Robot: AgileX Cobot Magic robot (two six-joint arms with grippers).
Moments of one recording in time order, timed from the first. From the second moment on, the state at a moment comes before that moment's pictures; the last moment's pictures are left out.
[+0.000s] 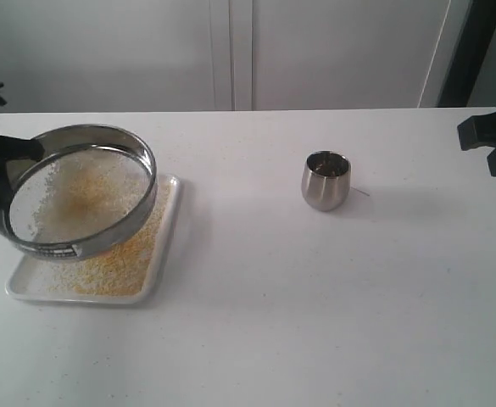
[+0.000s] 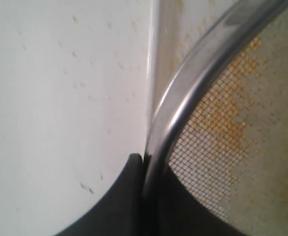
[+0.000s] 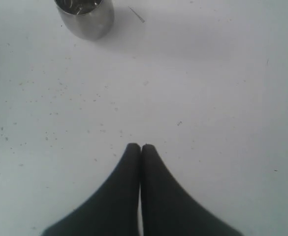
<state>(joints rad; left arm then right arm) -0.01 1.87 -1.46 -0.13 1.04 0.05 0.06 1.18 -1.03 0.13 0.88 -0.07</state>
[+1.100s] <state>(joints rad) 0.01 2.07 -1.66 -0.18 1.12 0.10 0.06 1.18 -1.03 0.13 0.88 -0.07</state>
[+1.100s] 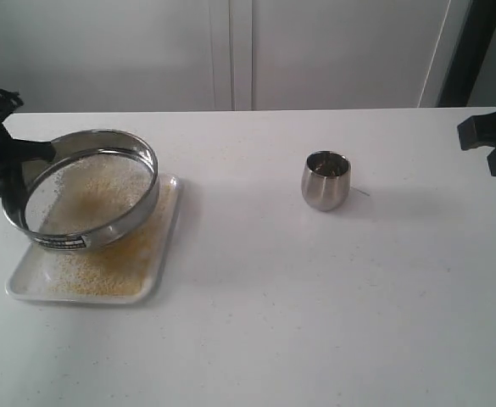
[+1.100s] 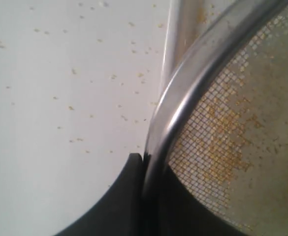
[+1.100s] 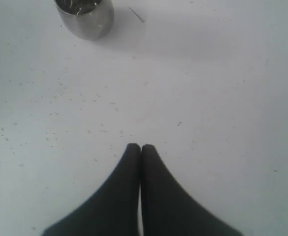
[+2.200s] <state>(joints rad) -0.01 2.07 -1.70 -0.15 1.22 0.06 0.06 1.18 -1.03 0.13 0.88 -0.07</state>
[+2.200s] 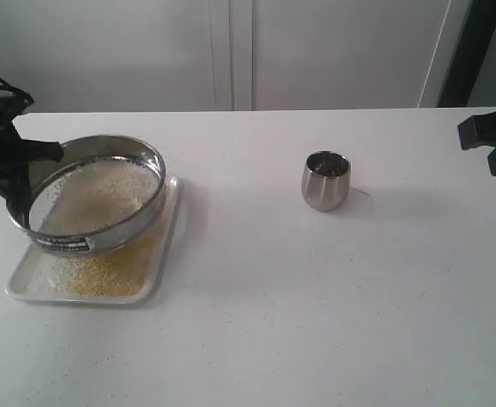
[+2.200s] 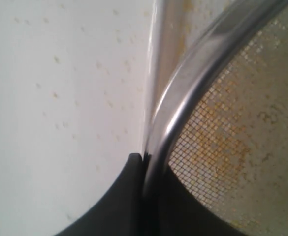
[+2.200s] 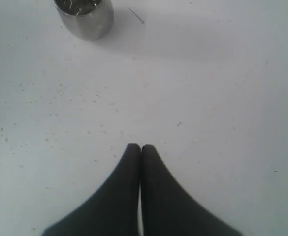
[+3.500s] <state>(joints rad) -0.03 1.92 -1.48 -0.16 0.96 0.10 0.06 1.18 -1.03 0.13 0.88 -0.07</state>
